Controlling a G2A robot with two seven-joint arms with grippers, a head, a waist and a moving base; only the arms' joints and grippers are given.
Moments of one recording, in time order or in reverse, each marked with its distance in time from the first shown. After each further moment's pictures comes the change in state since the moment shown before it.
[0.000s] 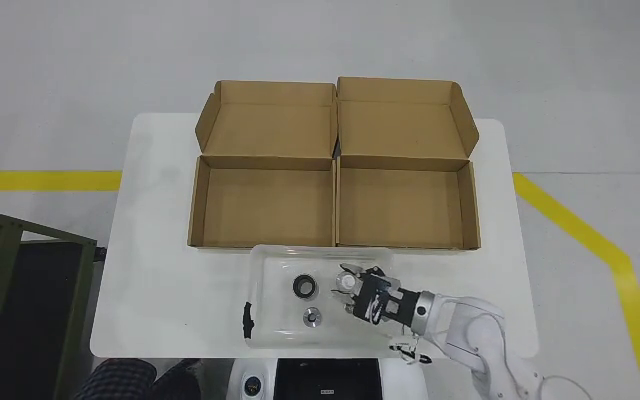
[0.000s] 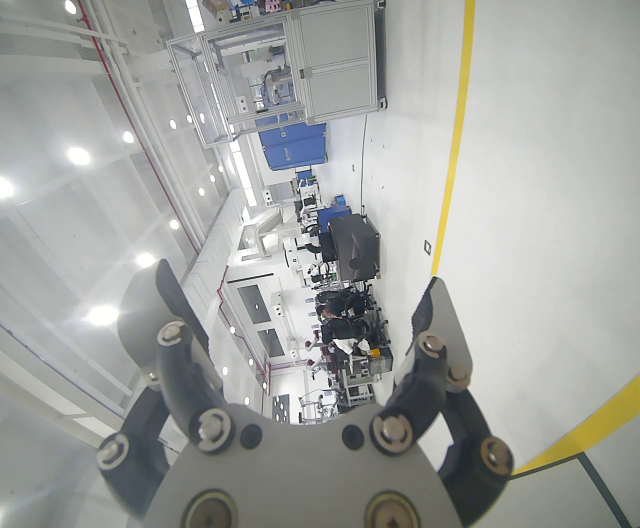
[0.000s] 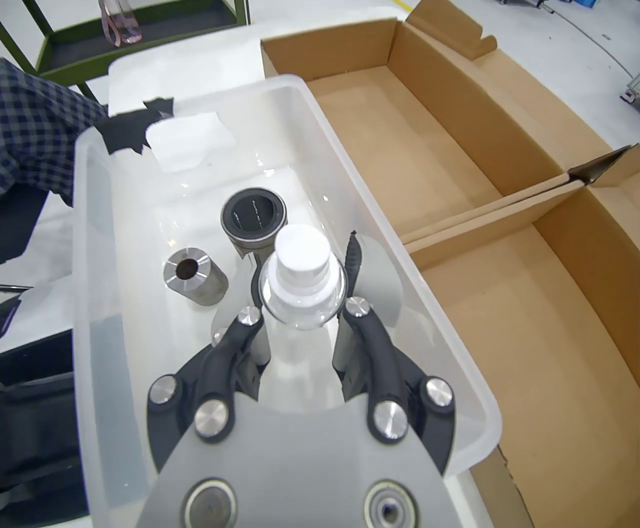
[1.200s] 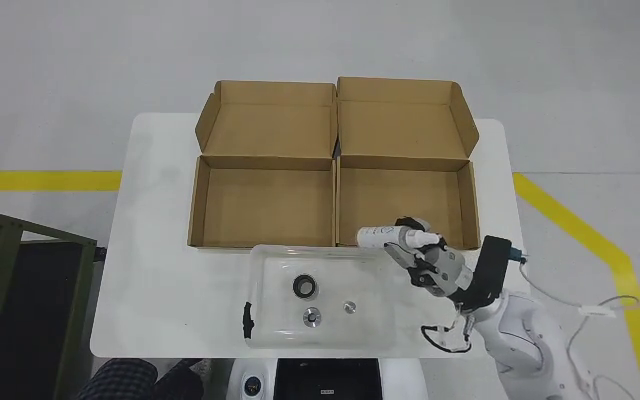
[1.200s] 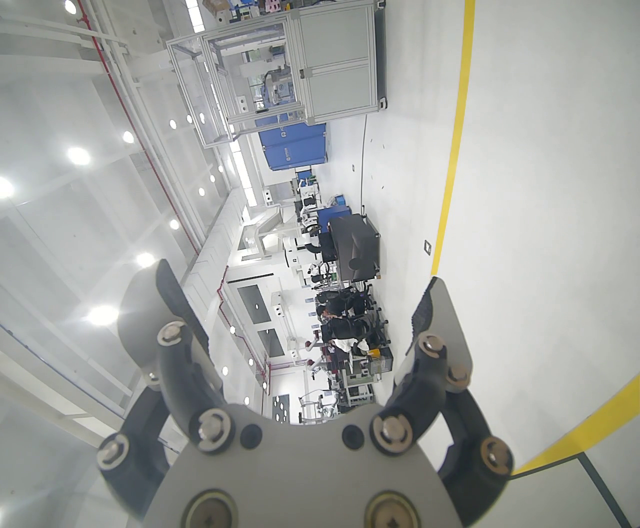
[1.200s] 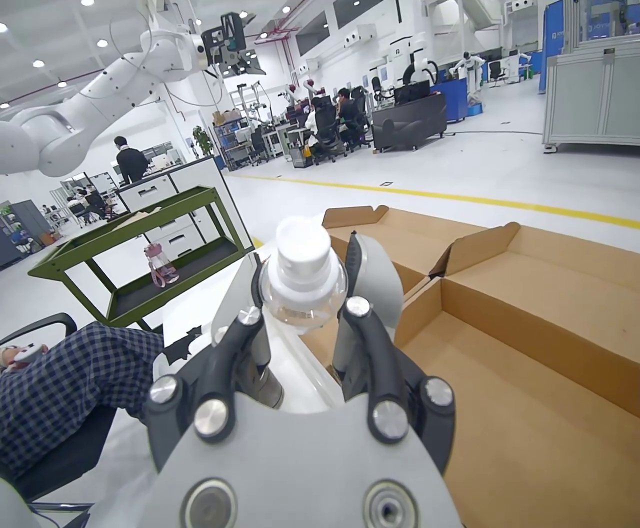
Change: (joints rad) left arm 0.000 0.000 0.000 0.000 0.000 0.000 0.000; right arm -0.059 0.016 0.222 -0.009 0.546 -0.018 -0.278
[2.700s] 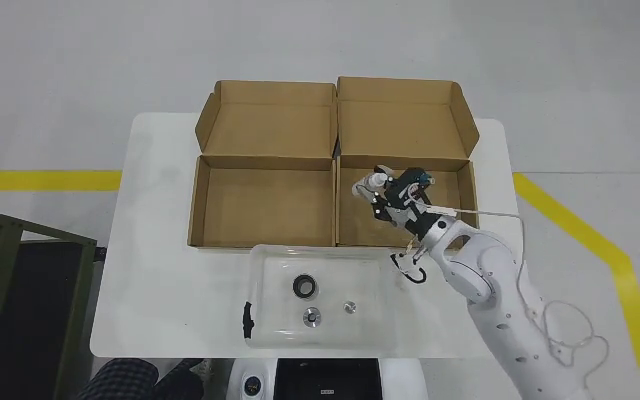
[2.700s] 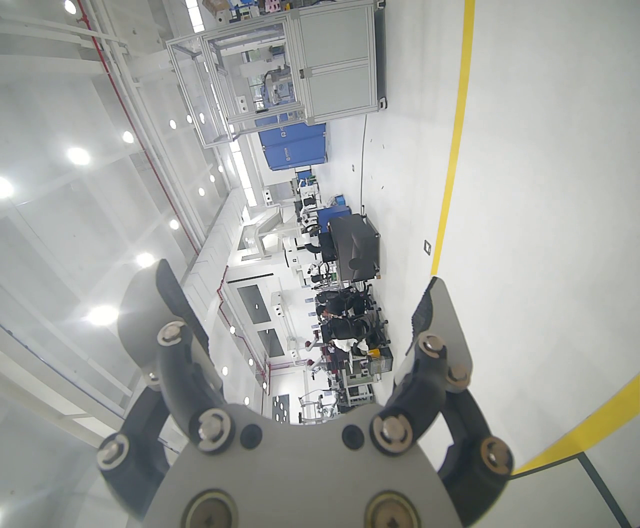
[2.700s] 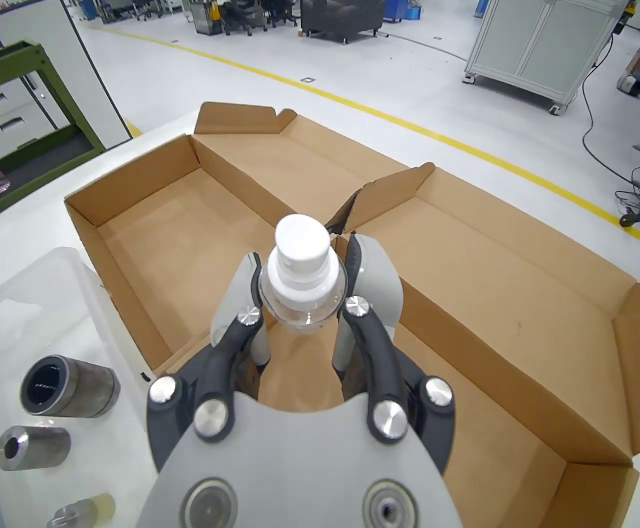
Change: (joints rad) left arm 0.000 0.000 0.000 0.000 0.000 0.000 0.000; right arm 0.453 -0.047 -0.259 0.239 -0.272 0.360 0.375
